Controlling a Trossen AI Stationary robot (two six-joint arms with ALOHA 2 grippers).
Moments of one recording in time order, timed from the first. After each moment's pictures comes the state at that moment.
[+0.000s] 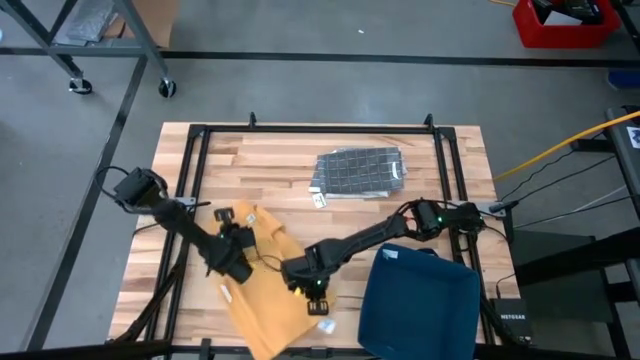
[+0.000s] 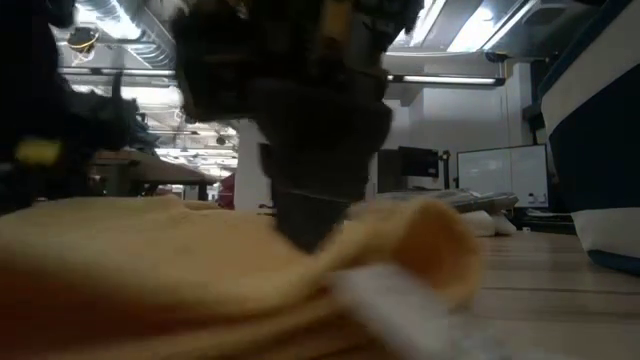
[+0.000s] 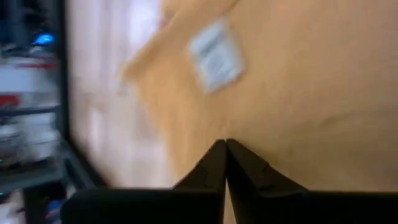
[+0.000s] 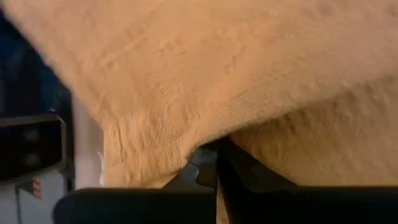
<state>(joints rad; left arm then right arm) -0.58 1.67 0.76 -1.03 -0.67 -0.88 0.33 2.41 1.91 -0.71 -0.41 0.32</state>
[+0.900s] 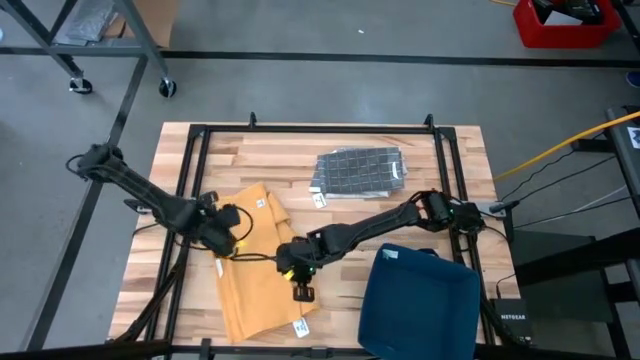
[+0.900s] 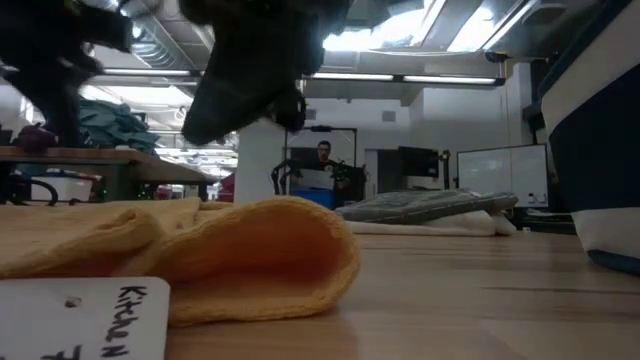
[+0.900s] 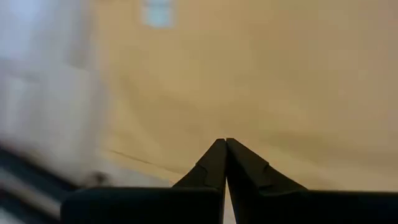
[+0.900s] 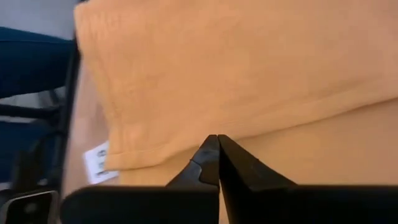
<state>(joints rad) -0.51 1.14 0.83 -1.18 -0.39 -0.83 0.28 2.27 1.91 -0.61 -0.17 0.29</state>
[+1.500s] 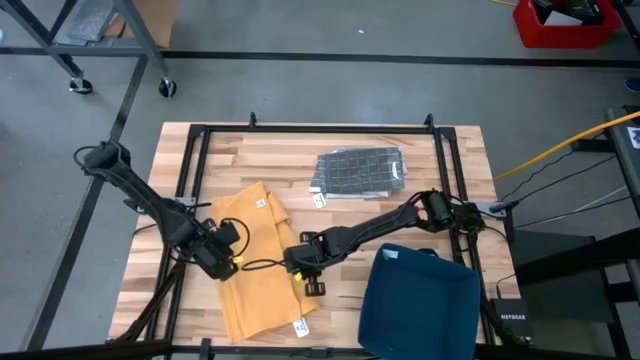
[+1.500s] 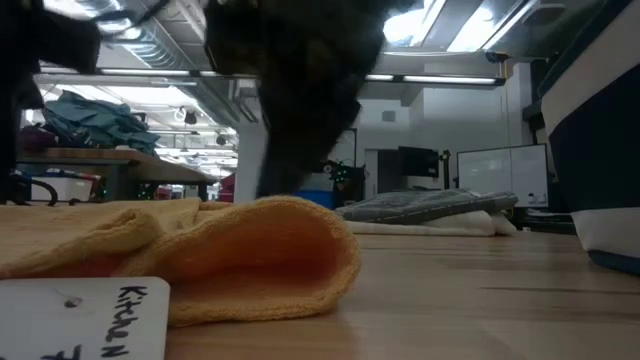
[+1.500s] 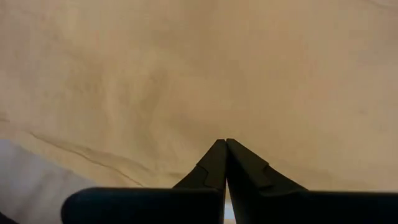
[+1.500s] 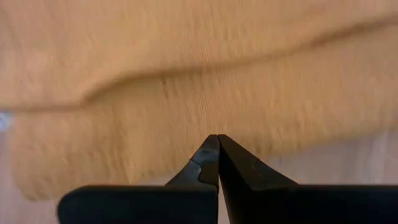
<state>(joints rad) -0.69 1.19 0.71 -0.88 -0.30 -1.28 0.28 2.27 1.82 -0.70 -0.04 0.17</state>
